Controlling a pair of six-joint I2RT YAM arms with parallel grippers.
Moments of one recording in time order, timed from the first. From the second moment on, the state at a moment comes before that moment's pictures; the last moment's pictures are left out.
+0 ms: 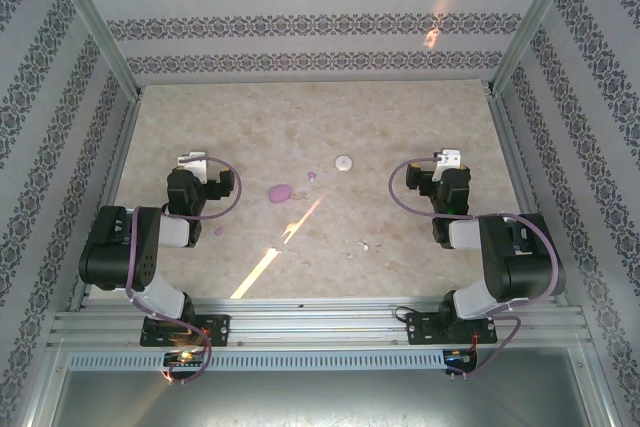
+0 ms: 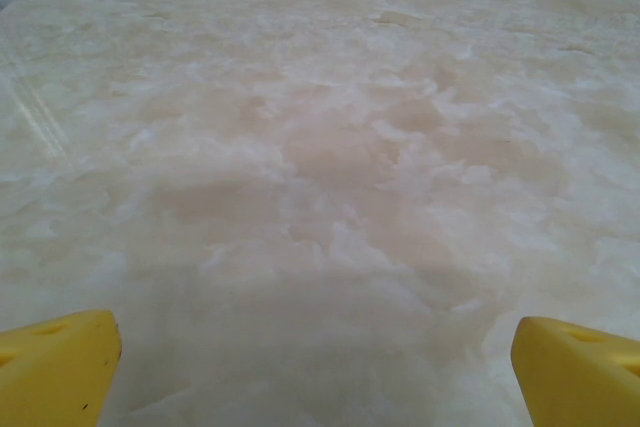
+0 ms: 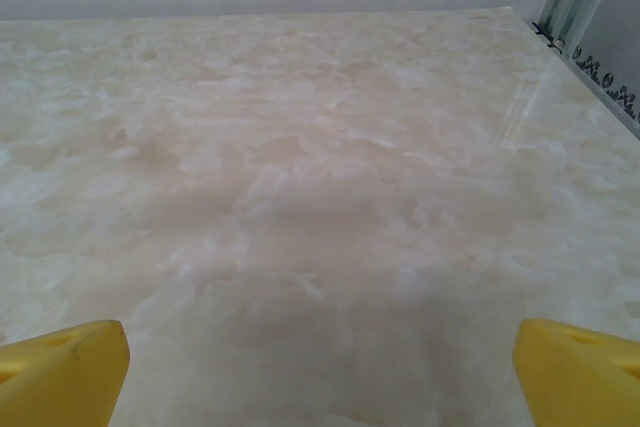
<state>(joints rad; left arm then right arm) 0.03 1.59 0.40 0.84 0.02 -0.01 0.02 1.51 0.37 0.80 0.09 0.05</state>
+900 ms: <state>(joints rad) 0.03 1.58 0.30 0.90 0.03 0.00 0.02 1.51 0.37 0.80 0.09 0.05</state>
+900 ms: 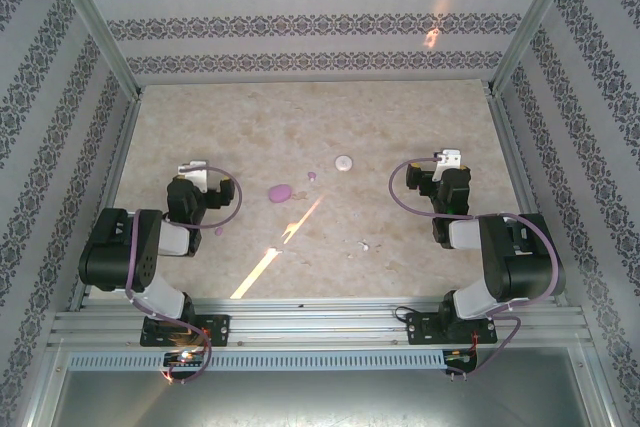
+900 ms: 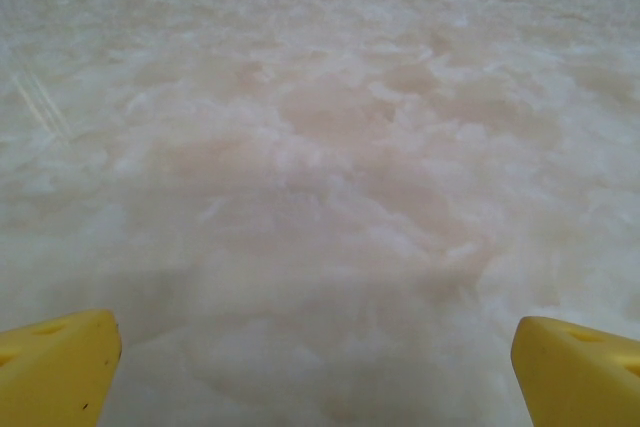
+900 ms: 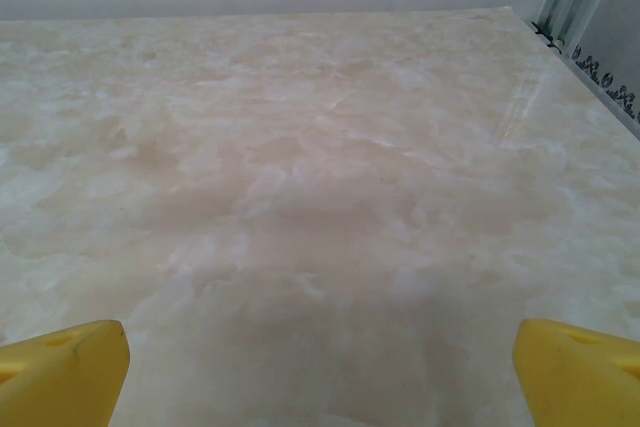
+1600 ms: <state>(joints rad) -0.02 1.31 0.70 0.14 0.31 0.03 0.29 1.16 0.58 0.14 0.12 0.03</state>
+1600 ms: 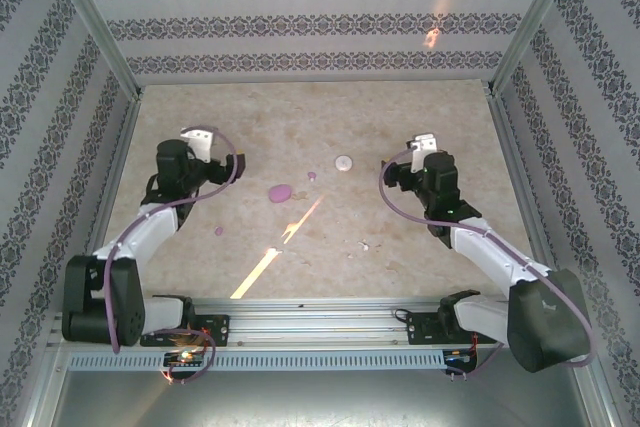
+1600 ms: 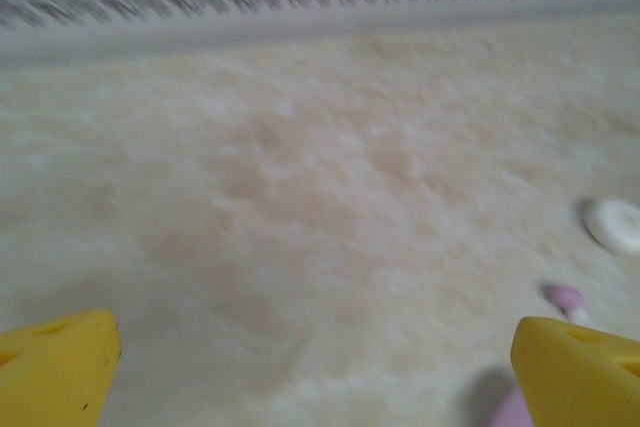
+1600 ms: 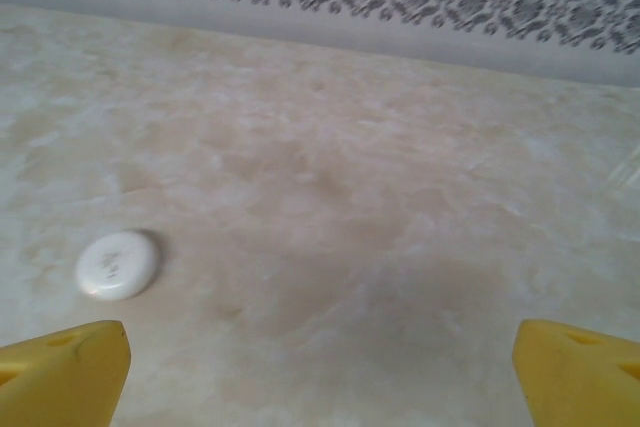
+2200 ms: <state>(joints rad) -0.37 1.56 0.97 -0.38 0.24 0.11 0.44 1.76 1.33 -0.65 0.07 0.46</state>
